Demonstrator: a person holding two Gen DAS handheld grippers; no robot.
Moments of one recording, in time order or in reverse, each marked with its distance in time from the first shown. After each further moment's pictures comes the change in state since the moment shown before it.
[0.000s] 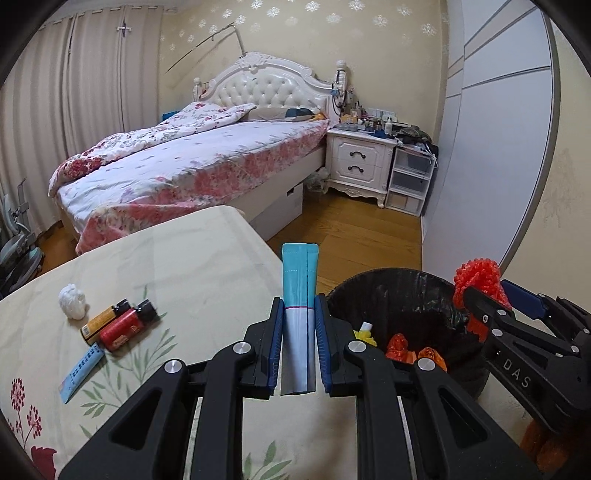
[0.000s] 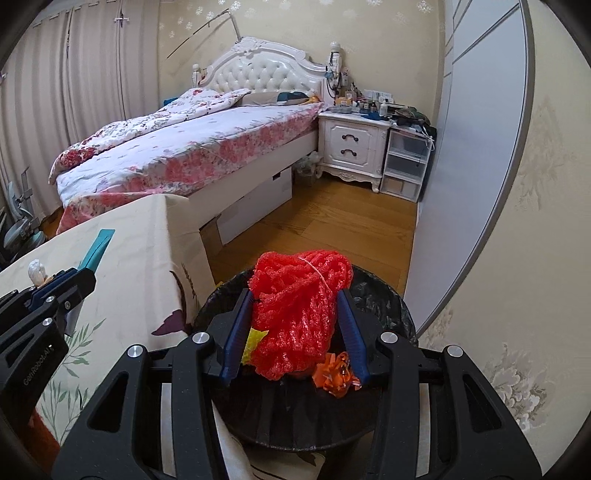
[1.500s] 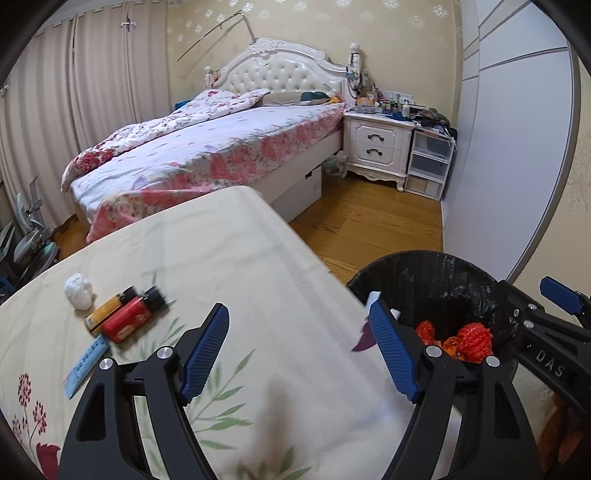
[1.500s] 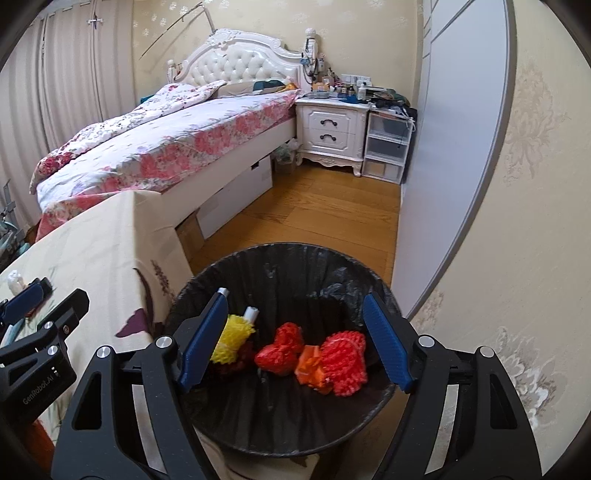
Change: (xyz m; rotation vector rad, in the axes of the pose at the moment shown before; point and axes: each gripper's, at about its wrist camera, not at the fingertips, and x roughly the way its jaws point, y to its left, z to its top) left arm 0.016 0.015 -0.012 -0.005 0.061 0.098; right arm 0.016 -0.003 -0.007 0.046 0.042 -0.035
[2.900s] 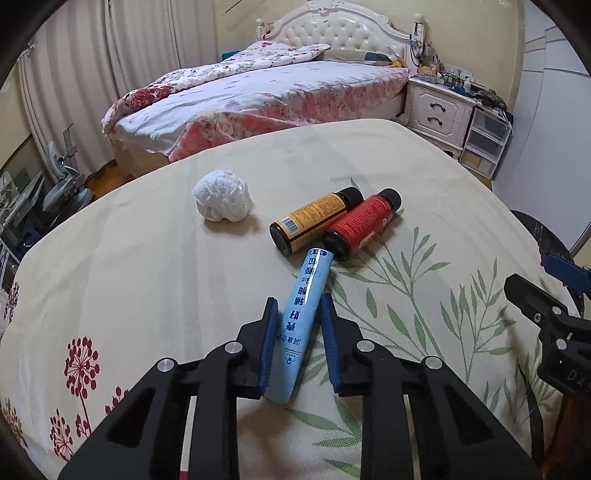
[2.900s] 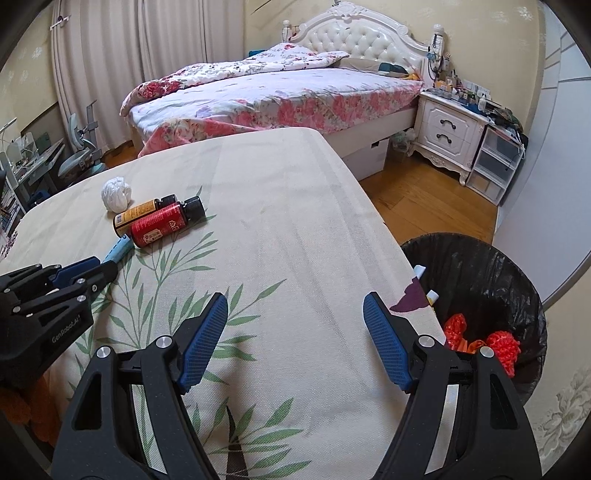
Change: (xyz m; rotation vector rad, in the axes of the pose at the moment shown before) left arm -0.002 0.164 -0.054 -0.093 0.181 0.110; right arm -0.002 0.178 -0.033 -0.274 0.106 0.271
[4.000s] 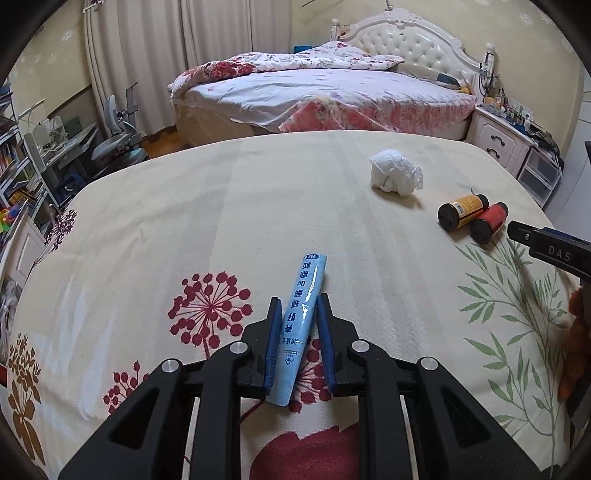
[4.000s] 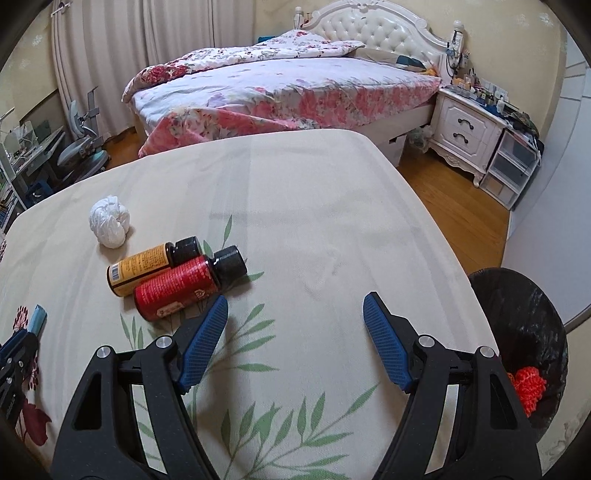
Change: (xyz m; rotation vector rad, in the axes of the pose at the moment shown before) left arm -0.027 0.103 -0.039 -0.209 -0.001 0.137; right arm 0.064 0.053 0.055 -0.031 0.063 0.005
